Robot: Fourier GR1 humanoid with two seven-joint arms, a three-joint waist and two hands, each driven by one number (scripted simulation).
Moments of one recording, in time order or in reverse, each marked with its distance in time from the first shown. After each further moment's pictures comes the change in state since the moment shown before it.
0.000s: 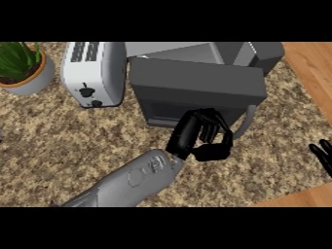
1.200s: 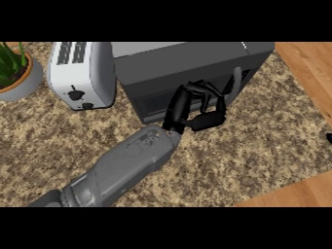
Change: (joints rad) left arm -0.126 -0.001 0.105 0.138 0.316 -0.042 -0.147; right arm -0.045 -0.065 -0.046 -0.074 -0.139 -0.039 0.099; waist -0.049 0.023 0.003
